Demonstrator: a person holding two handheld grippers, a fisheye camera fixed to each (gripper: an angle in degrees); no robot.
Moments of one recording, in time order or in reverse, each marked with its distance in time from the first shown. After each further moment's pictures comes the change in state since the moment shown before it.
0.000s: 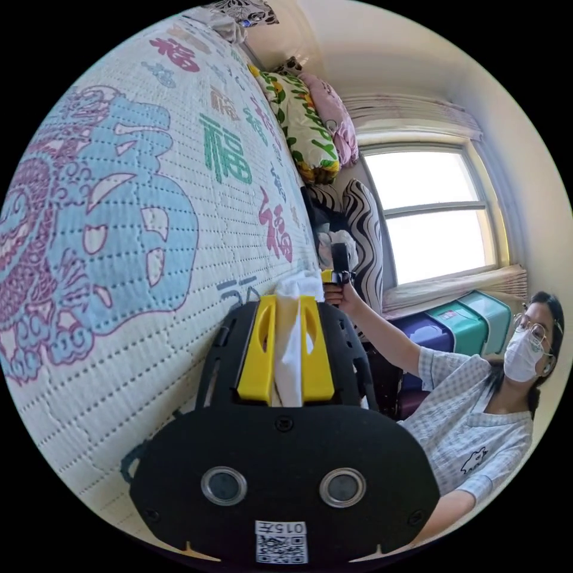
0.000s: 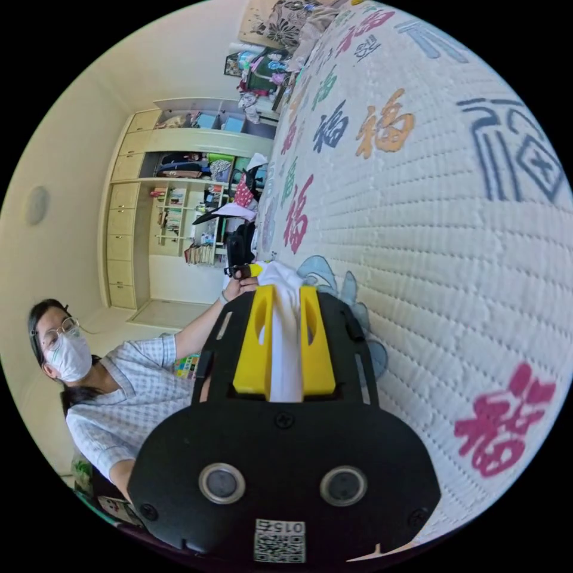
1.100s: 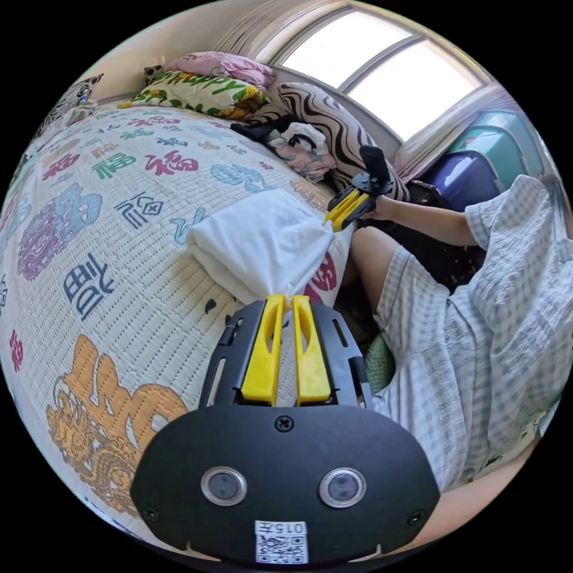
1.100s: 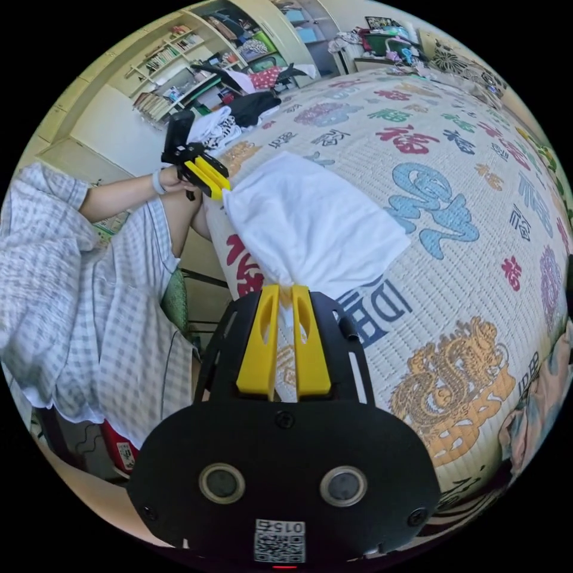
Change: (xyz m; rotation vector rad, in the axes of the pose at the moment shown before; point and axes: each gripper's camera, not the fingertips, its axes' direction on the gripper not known) left arm 0.207 0.231 0.058 -0.293 -0.405 0.513; right arm -0.123 0.162 0.188 -0.341 0.694 -0.470
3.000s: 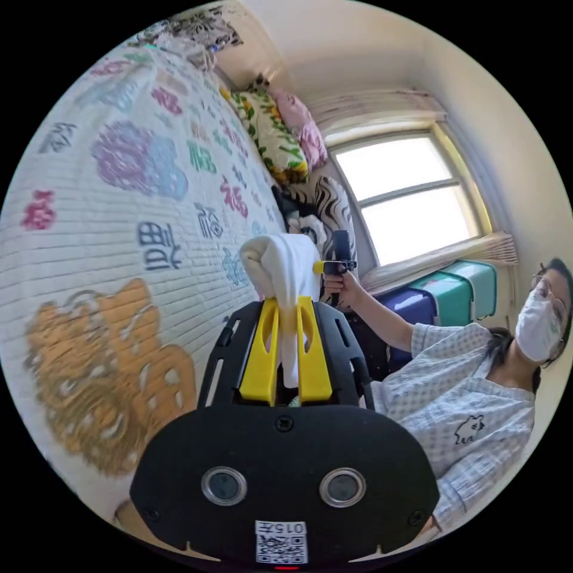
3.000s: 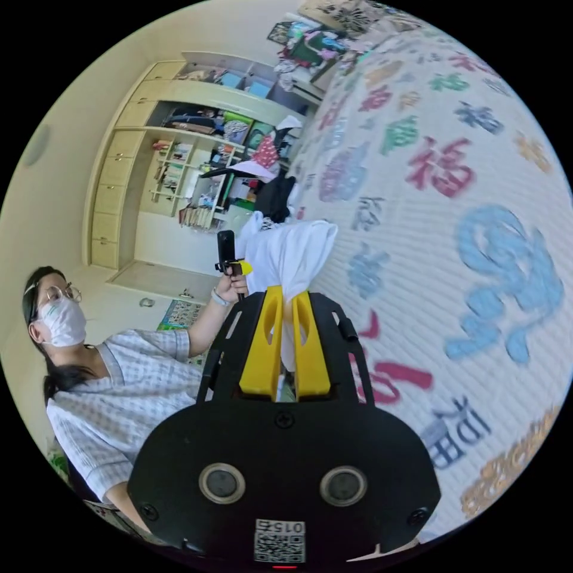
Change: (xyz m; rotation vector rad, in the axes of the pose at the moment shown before) left arm -0.048 0.021 -0.527 0.447 0.334 -0.465; right arm 0.065 -0.299 0.148 0.286 -0.612 0.296
